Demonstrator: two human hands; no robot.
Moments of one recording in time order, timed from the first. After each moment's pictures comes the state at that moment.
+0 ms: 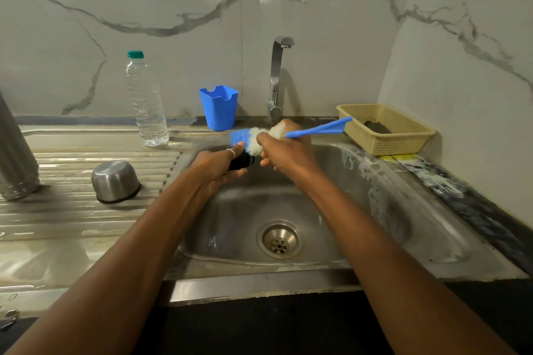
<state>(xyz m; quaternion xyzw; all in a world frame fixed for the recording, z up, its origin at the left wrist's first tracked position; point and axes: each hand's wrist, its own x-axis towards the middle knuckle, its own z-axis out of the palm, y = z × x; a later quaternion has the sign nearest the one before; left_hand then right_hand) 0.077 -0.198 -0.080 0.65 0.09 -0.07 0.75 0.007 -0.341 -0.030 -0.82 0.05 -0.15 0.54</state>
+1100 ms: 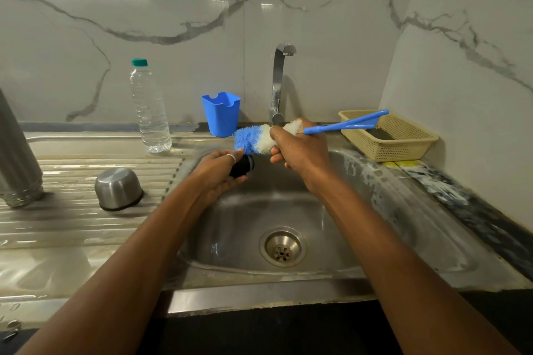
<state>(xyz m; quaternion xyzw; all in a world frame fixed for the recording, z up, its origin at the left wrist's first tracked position) 0.073 -0.197 -0.079 0.65 0.07 -0.08 0.75 0.005 -0.351 -0.018 -0.77 0.07 -0.18 0.60</state>
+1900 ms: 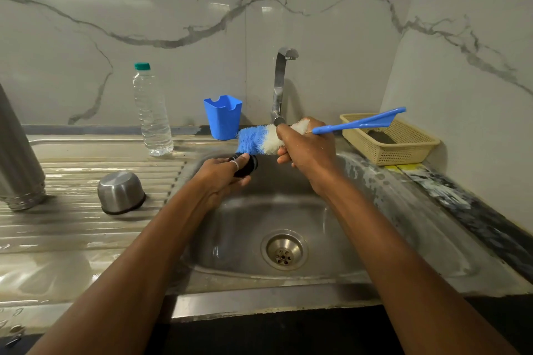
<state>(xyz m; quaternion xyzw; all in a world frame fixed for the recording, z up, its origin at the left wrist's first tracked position) 0.072 -0.197 -0.077 0.63 0.06 -0.08 0.77 0.002 -0.354 -0.010 -0.78 0.07 -0.20 0.58</state>
